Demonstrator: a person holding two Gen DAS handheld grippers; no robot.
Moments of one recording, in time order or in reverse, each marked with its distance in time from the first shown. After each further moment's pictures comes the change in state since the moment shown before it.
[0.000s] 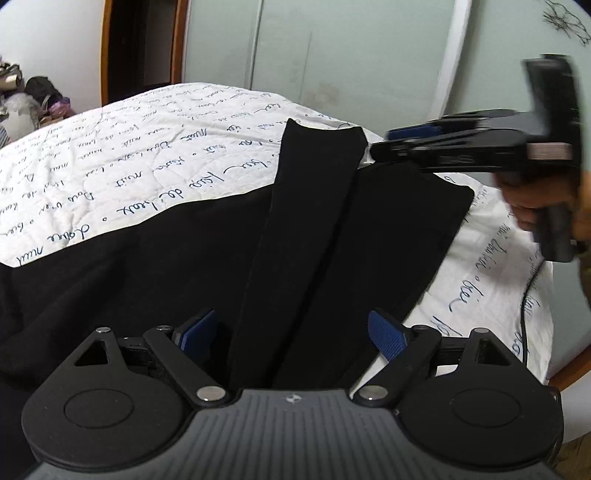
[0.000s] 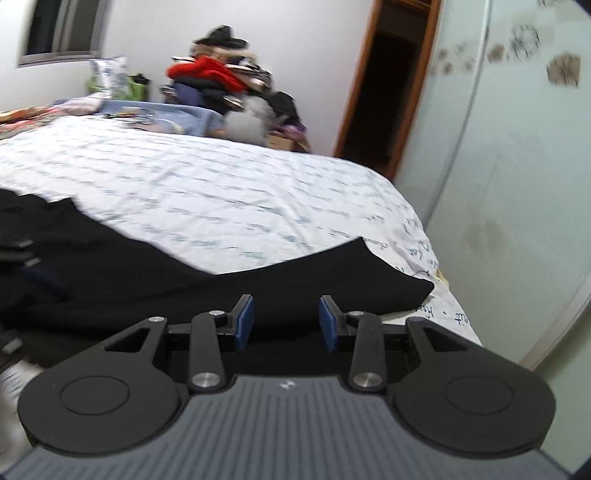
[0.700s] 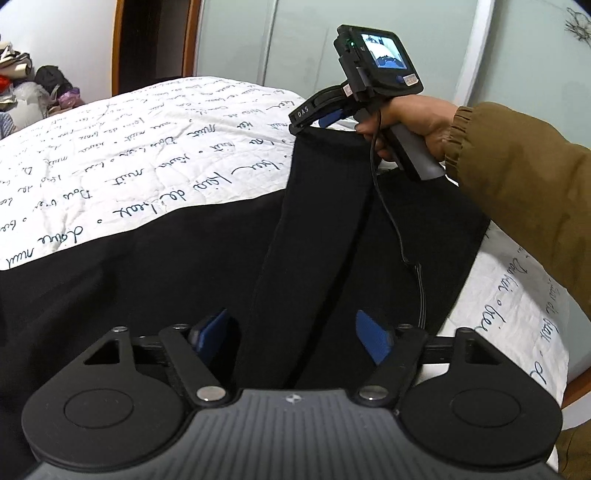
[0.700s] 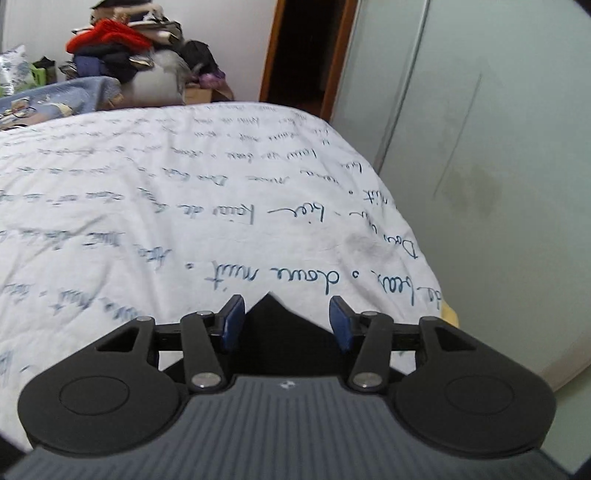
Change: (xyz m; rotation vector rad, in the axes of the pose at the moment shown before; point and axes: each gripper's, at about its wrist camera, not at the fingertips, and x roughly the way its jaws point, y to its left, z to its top) left arm 0.020 0.006 0.013 -0.039 0.009 0.024; right arm 0.220 -0.097 0.056 0.184 0.197 -0.173
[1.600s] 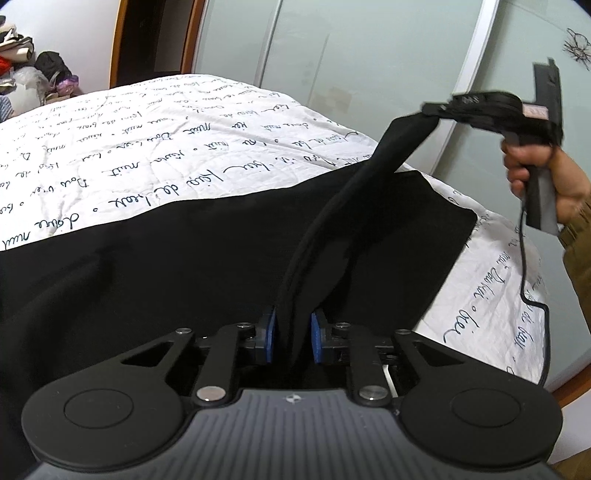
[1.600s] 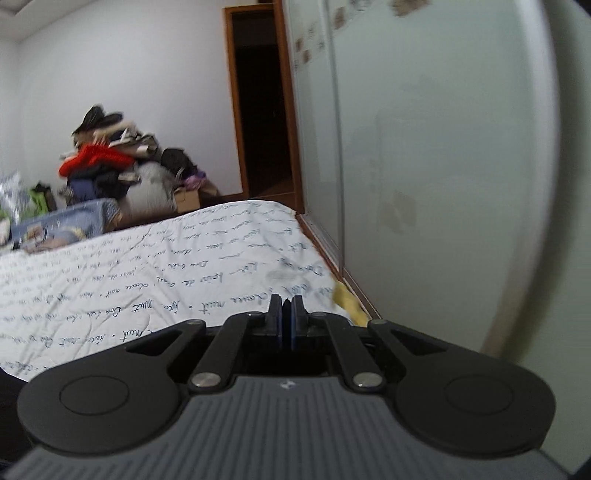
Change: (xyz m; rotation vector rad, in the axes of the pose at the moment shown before) left arm -0.012 -0.004 -0.006 -0.039 -0.010 -0.049; right arm -0.190 -0.099 -0.076 0.300 -0.281 0.052
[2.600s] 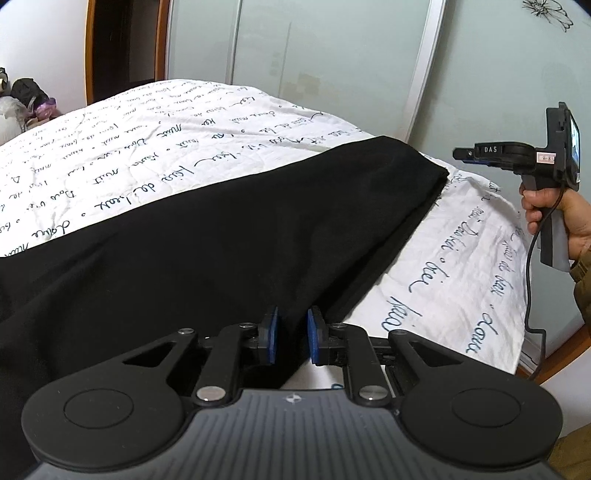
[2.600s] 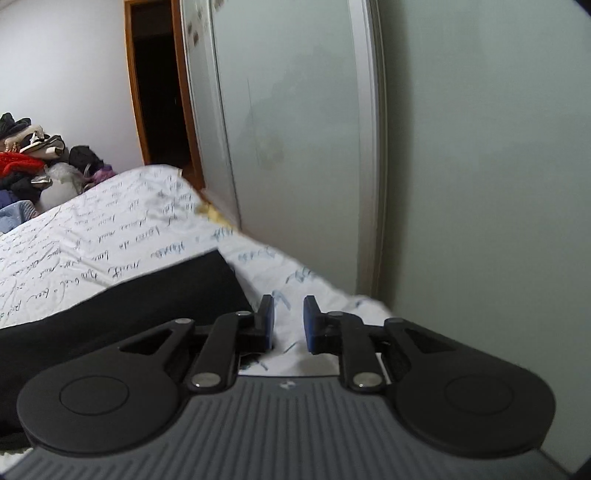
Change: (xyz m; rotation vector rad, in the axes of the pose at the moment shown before) left arm -0.021 -0.026 -0.015 0.120 0.030 -0.006; right arm -0.066 -0.046 -0.105 0.118 0.040 -0.299
